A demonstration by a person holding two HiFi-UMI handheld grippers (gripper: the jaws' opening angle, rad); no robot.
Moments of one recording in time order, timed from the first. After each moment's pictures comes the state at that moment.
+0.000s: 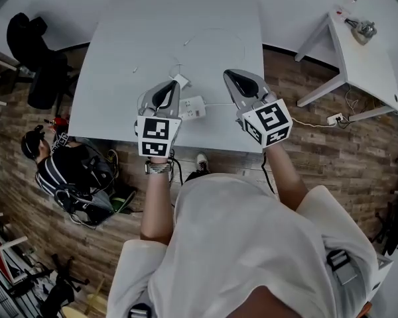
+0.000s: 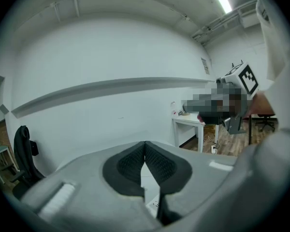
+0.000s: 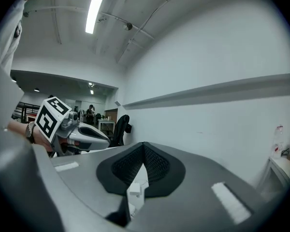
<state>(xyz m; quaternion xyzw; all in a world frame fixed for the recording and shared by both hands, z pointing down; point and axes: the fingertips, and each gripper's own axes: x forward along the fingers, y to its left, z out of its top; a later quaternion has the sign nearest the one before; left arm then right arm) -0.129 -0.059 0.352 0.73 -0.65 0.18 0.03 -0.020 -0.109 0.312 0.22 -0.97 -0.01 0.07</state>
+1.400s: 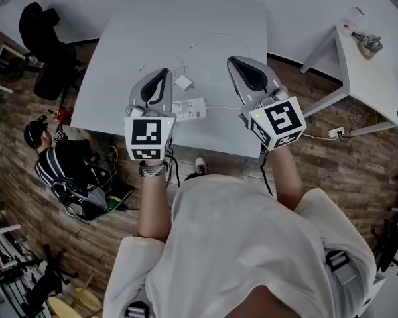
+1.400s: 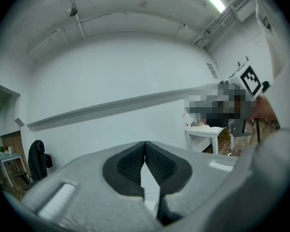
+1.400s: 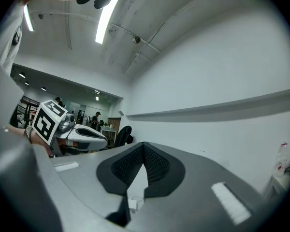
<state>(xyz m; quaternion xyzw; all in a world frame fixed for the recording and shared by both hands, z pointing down) -0.133 -0.039 0.261 0.69 -0.71 0.14 -0.05 -0.017 -0.098 0.224 0.19 -0.98 -0.06 0.01</state>
